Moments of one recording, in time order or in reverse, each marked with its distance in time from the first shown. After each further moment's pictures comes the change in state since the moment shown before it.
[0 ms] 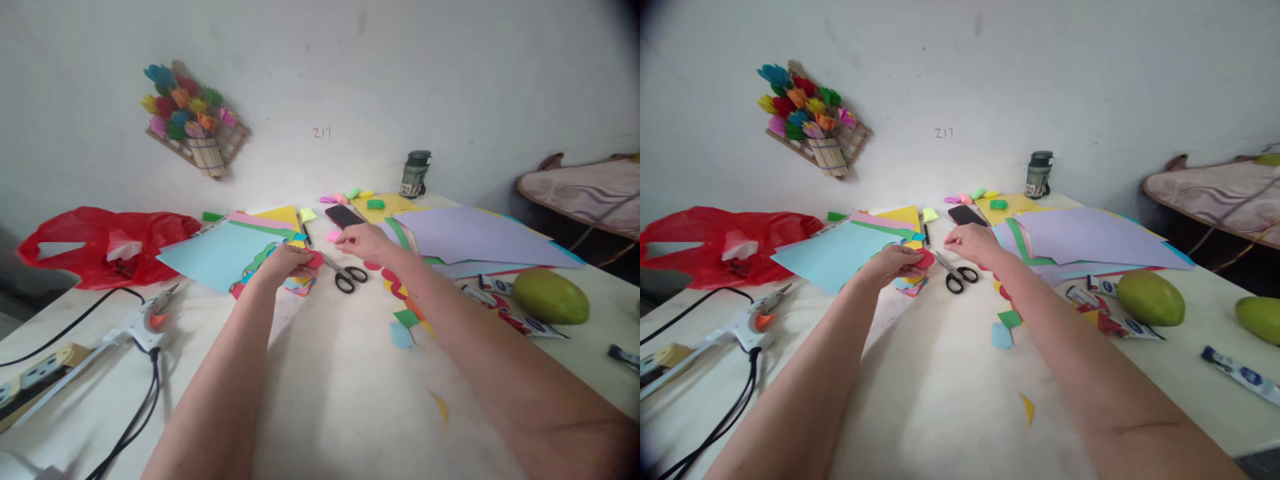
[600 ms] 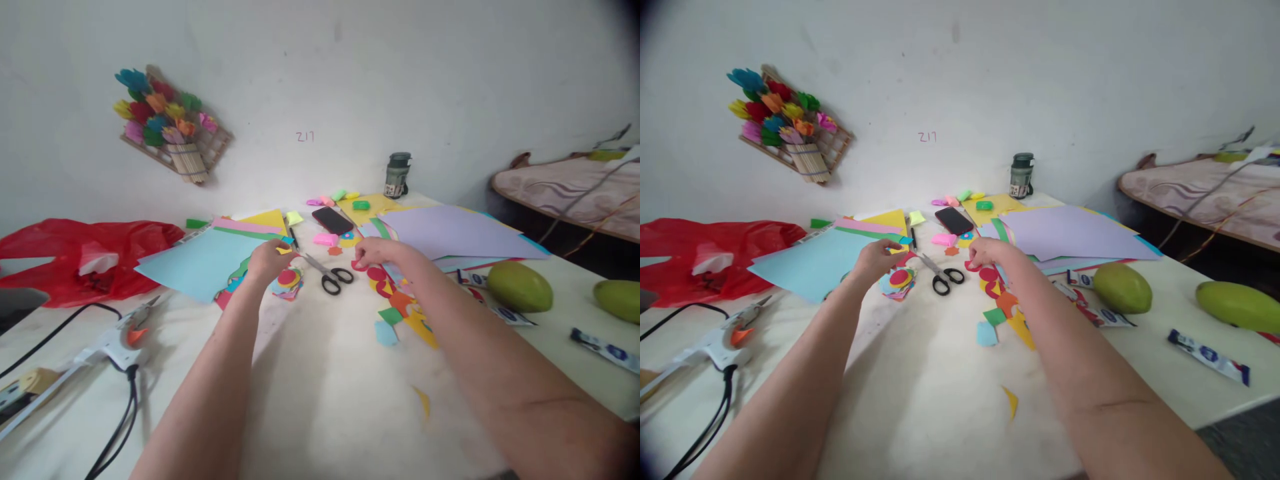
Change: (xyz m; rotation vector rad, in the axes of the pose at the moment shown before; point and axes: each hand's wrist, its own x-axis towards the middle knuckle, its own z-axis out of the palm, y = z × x) left_hand 0.012 0.004 -0.005 0.749 0.441 0.236; right_hand -0.009 0.064 -0.002 -0.011 -0.557 0.333
